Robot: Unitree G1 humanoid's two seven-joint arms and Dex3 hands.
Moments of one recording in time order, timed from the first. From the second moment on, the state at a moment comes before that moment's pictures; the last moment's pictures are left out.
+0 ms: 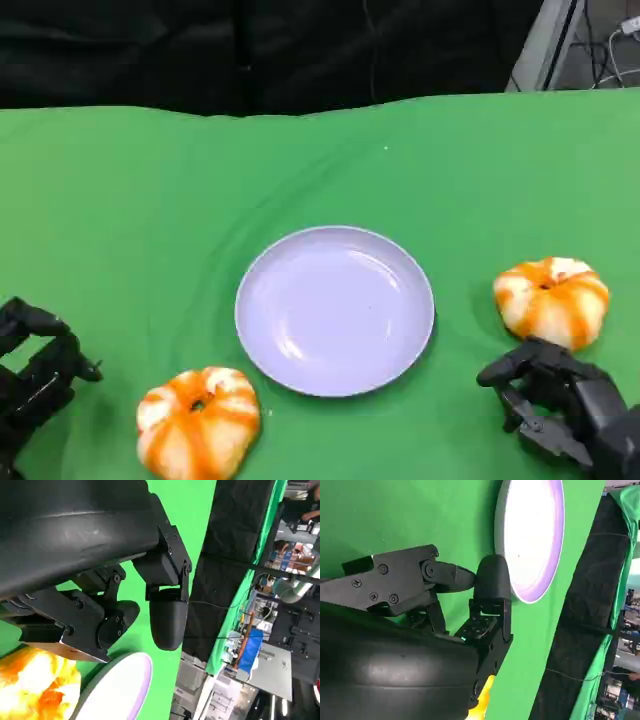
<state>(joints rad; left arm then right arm) -0.22 0.14 0.45 0.86 -0.48 -0.34 -0.59 -0.13 -0.07 -0.02 0.89 -0.06 -0.78 0.10</state>
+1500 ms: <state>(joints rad) -0.23 0.14 0.46 0.88 -0.48 -0.34 -0.60 -0.15 -0.07 -0.02 0.91 -0.06 -0.79 0.10</state>
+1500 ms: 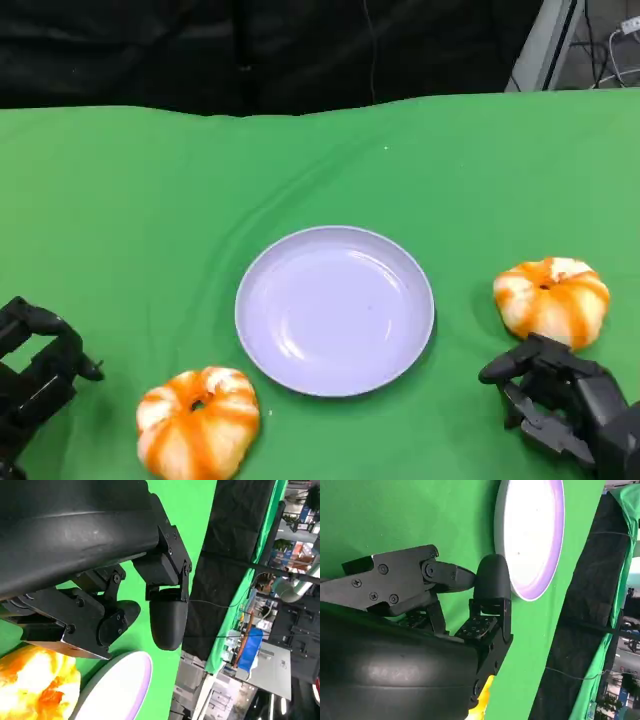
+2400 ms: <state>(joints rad) -0.13 0.09 0.41 0.65 -0.56 -0.26 -0.83 -0.15 -0.07 -0.02 0.91 -0.06 -0.79 0.11</state>
